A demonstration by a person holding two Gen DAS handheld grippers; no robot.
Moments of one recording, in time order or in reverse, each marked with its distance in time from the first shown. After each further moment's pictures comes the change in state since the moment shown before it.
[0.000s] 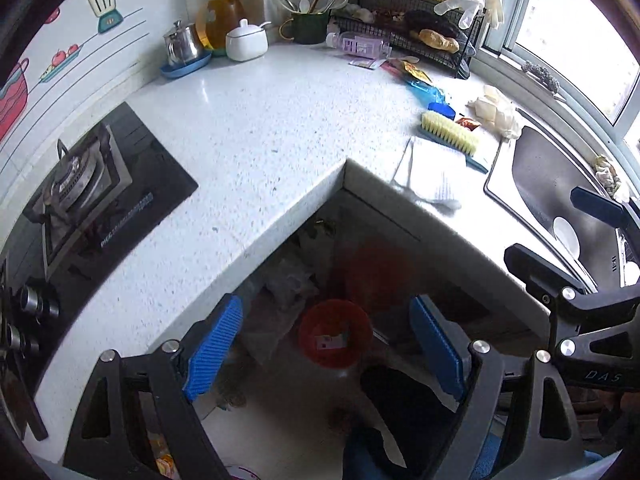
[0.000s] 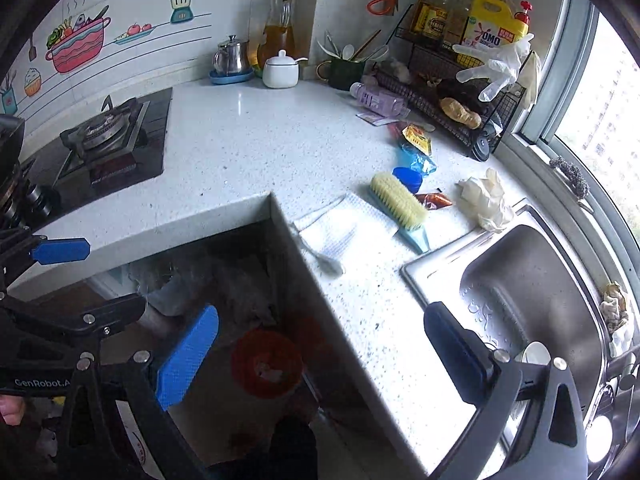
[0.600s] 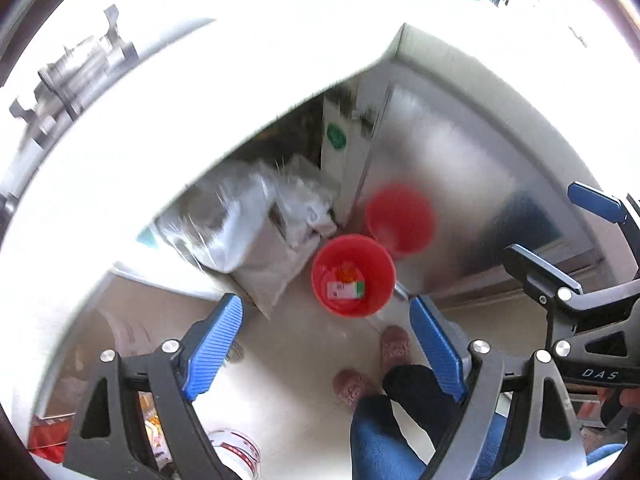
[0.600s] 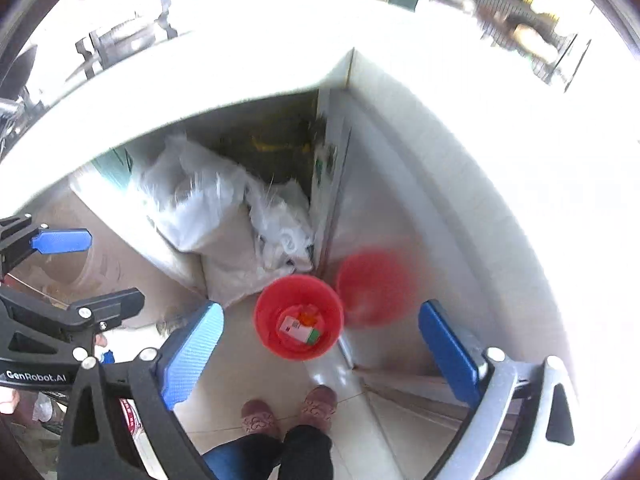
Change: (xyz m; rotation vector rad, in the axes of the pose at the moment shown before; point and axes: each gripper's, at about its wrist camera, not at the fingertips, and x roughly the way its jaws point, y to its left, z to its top) left arm 0.071 0.031 -0.113 -0.073 0.132 0.012; right arm 0.062 0.057 -0.080 -0.079 0.119 0.091
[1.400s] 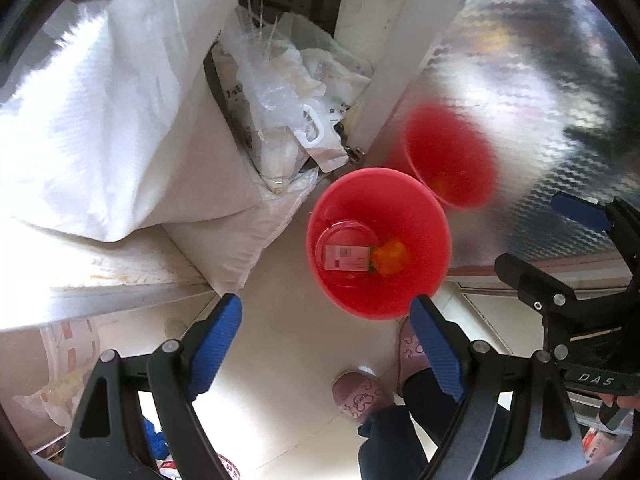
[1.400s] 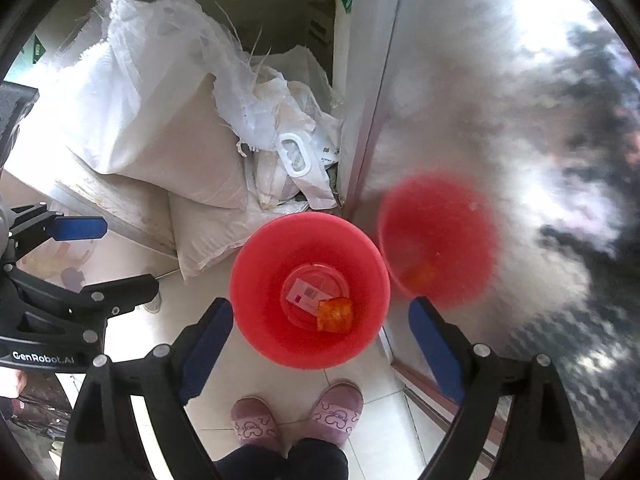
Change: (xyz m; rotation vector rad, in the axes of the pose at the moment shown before) left arm 0.307 0.032 -0.048 -0.032 0.211 -0.074; right arm 0.278 0.013 -0.077 -0.016 0.226 0.102
